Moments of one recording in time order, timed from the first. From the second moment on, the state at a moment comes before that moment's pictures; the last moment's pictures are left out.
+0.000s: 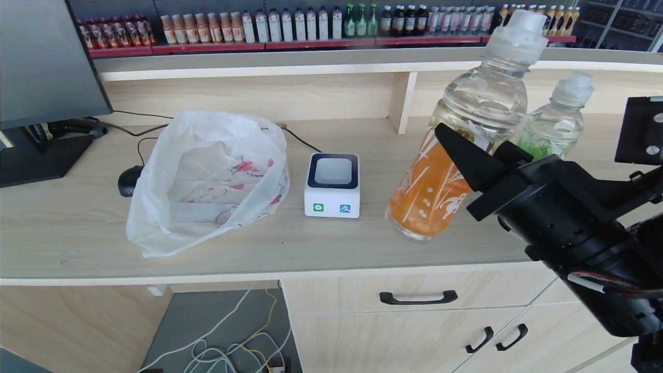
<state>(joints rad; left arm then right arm) 0.00 0.00 0.00 0.00 0.00 0.00 0.71 1.60 -0.53 -1.57 -0.11 0.05</state>
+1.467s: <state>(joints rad) 0.00 0.00 0.00 0.00 0.00 0.00 0.64 1.60 -0.66 -1.54 -0.10 0.13</state>
